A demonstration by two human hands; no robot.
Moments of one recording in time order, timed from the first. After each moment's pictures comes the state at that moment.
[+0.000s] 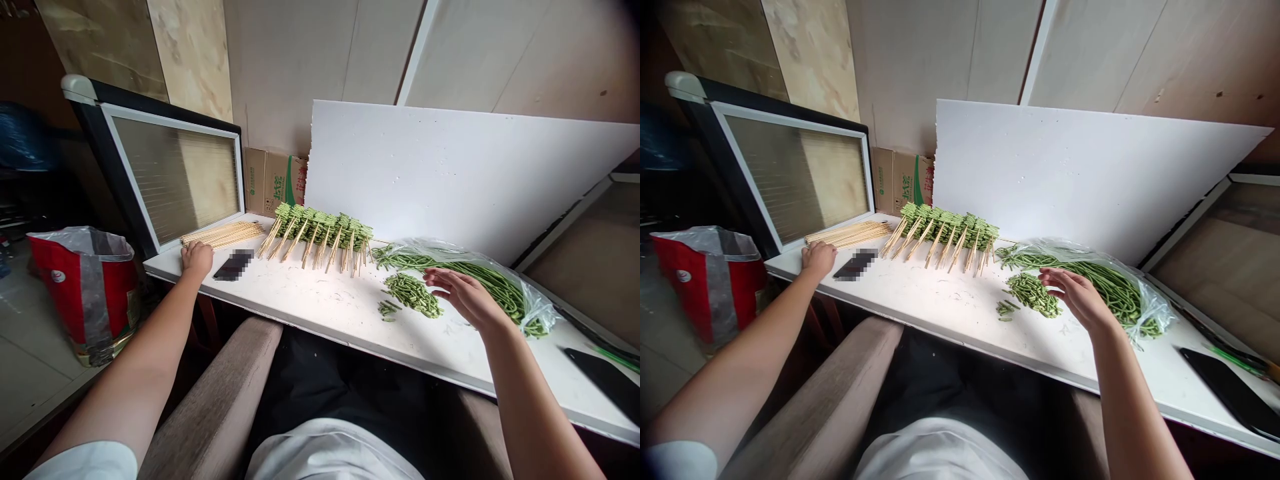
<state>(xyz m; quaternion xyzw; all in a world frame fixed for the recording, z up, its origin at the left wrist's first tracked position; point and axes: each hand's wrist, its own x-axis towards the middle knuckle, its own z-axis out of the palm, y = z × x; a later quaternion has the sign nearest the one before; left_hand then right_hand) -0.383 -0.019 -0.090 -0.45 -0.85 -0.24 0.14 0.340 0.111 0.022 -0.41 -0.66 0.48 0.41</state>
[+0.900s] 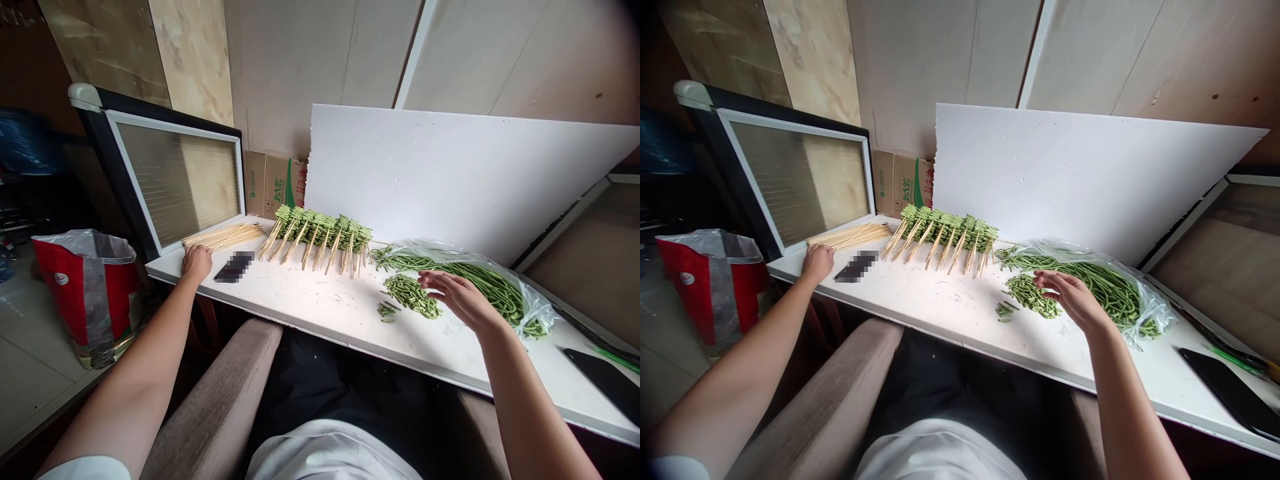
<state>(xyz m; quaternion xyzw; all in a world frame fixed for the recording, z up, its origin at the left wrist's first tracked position) -0.374 -0.031 -0.086 -0.41 -0.84 -0.32 0.15 0.335 0.106 0.022 -0.40 -0.66 0.50 0.40</state>
